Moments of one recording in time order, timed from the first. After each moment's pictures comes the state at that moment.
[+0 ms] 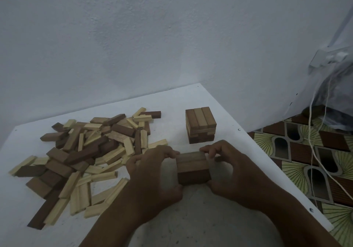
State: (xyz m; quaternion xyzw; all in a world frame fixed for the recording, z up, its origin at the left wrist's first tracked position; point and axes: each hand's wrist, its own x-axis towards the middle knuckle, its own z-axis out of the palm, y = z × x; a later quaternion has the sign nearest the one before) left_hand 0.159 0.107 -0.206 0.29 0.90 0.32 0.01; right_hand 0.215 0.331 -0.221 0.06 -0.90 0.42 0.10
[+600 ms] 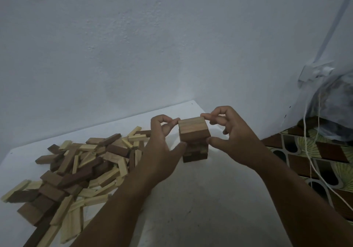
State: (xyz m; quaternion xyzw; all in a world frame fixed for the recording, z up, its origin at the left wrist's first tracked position) left_hand 0.107 0.169 -0.158 0.23 0.85 0.48 0.01; right_hand 0.148 0.374 -0.163 0.03 -0.86 0.48 0.17
